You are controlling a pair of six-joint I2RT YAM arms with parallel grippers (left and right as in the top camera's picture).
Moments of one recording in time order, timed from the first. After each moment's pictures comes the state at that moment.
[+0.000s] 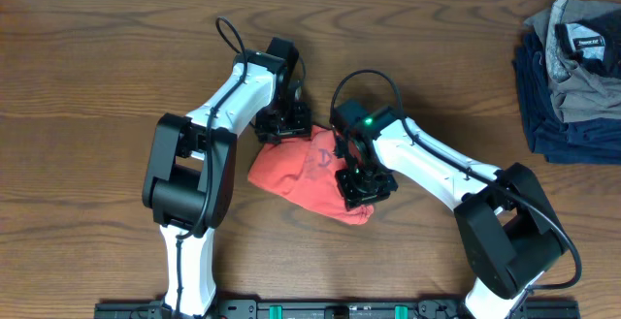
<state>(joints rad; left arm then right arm) -0.34 2.15 1.56 -1.04 0.27 -0.32 0.63 1.87 1.23 -1.06 -0.26 0.31</state>
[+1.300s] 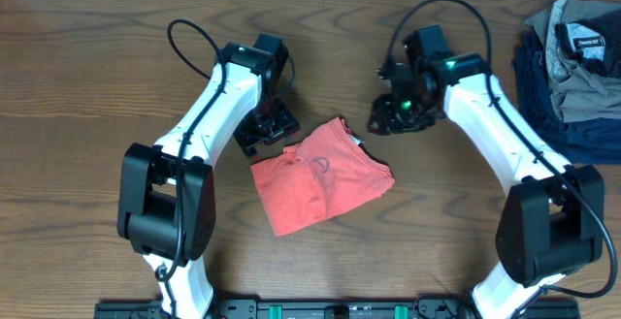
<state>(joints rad) -0.33 1.96 1.53 -1.25 0.14 -0.86 0.29 1.84 1.42 -0.93 -0.40 0.10</state>
